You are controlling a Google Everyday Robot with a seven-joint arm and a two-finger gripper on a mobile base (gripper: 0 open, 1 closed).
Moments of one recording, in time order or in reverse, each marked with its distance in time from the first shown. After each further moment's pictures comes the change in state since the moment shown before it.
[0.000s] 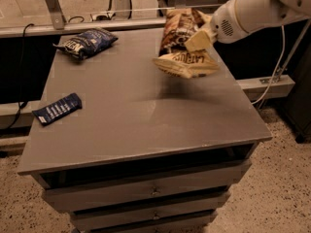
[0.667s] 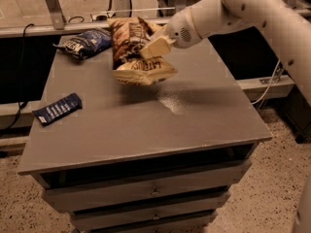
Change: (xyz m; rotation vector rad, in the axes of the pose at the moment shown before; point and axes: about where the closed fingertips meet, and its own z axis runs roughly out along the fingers) arm -0.053 0.079 0.084 -0.397 -0.151 -0.159
